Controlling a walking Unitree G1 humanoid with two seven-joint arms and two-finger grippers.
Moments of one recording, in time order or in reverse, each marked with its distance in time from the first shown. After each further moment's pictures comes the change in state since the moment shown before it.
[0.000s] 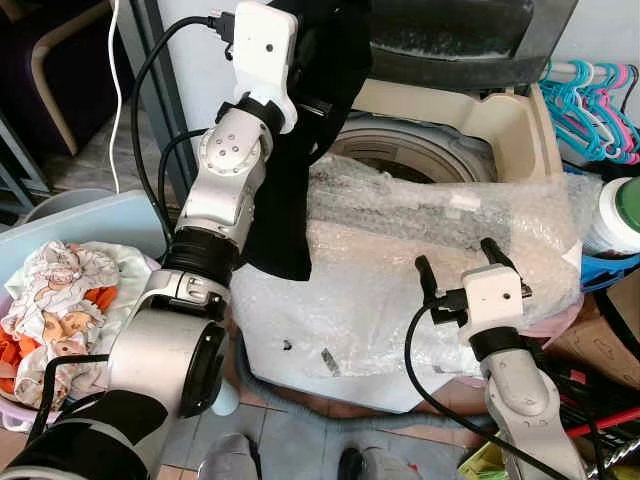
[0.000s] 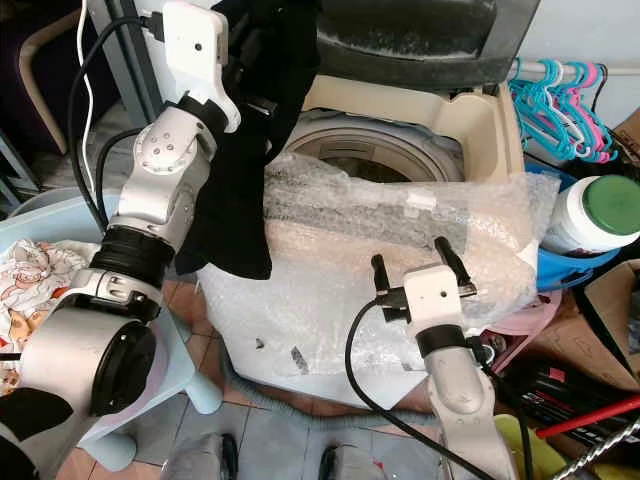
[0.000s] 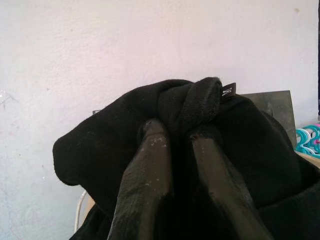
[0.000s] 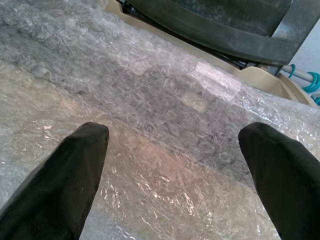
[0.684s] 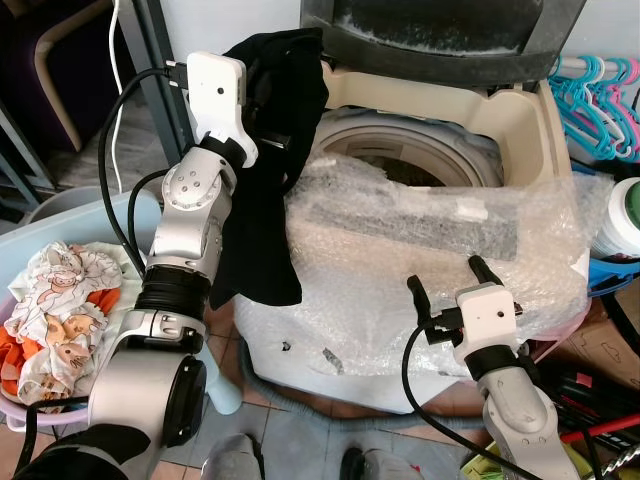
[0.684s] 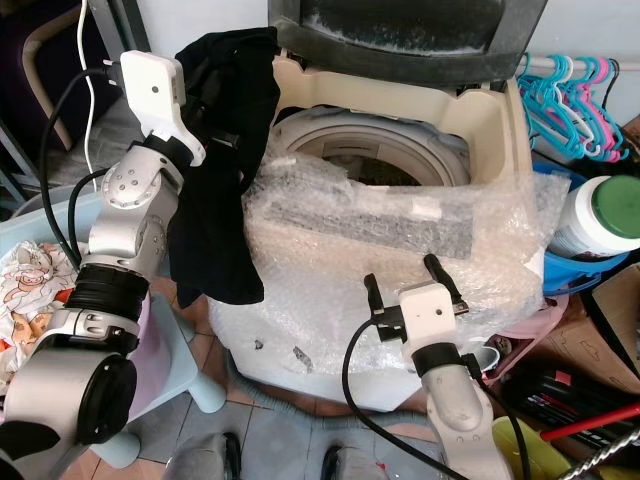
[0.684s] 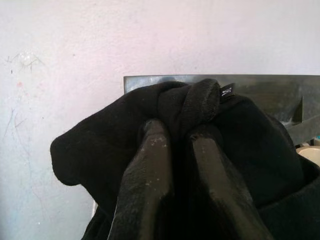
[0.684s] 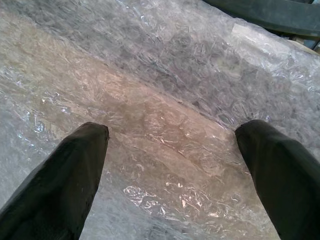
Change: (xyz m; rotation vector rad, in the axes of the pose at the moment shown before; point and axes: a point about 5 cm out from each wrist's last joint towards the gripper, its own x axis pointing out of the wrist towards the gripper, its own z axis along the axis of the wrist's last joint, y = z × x) left arm -0.027 0.023 -0.020 -0.066 0.055 0.044; right arm -0.021 0.007 -0.021 0.034 0.091 0.073
